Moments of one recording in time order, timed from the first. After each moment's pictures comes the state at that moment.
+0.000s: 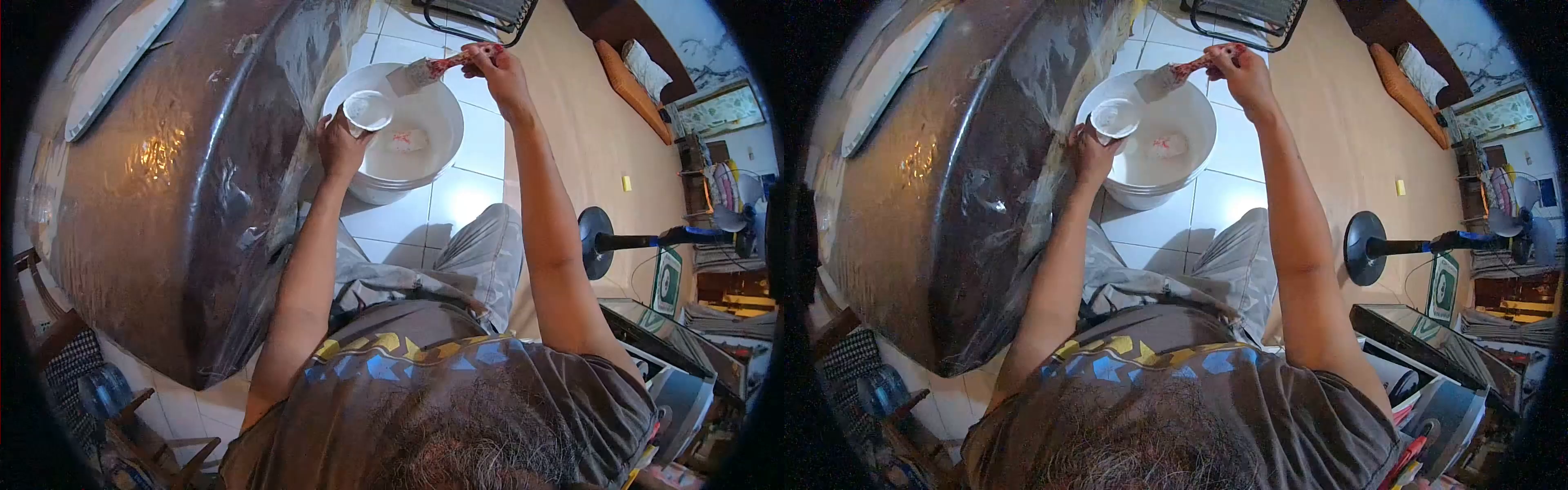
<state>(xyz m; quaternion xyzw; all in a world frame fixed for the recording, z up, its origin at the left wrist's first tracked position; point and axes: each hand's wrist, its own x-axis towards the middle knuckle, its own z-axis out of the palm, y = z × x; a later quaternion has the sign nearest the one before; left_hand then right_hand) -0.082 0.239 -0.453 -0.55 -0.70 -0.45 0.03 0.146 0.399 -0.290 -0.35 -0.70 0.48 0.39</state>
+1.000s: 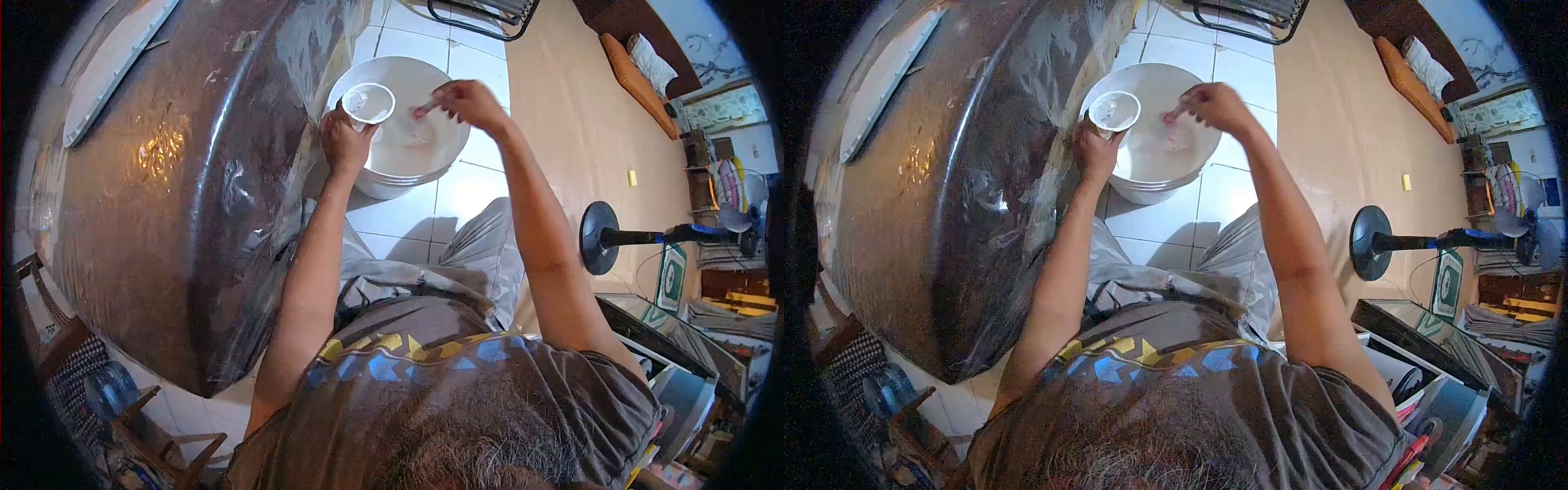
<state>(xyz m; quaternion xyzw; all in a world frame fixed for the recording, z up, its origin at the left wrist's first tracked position) -0.082 0.243 -0.454 -0.52 -0.72 -0.47 -0.01 0.137 0.376 -0.346 -0.46 -0.78 0.41 0.13</state>
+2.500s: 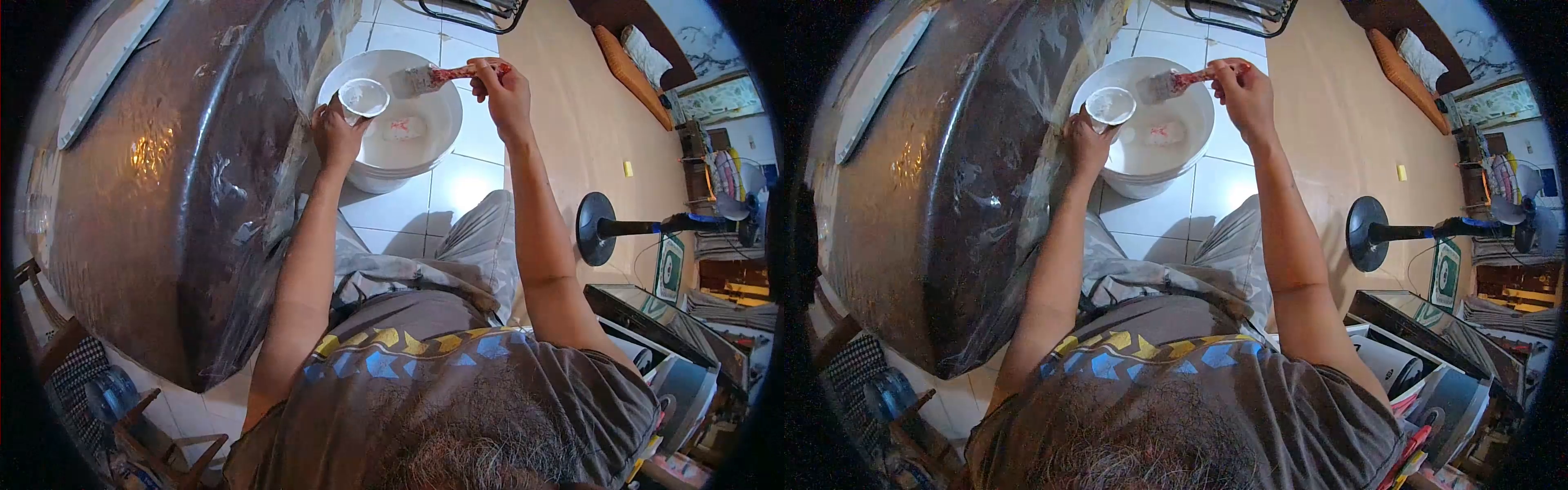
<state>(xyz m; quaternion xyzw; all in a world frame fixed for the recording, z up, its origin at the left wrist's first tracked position) -0.078 0.235 -0.437 -0.53 -0.74 -0.42 0.00 0.162 0.337 -0.303 -0.42 -0.64 0.45 0.46</state>
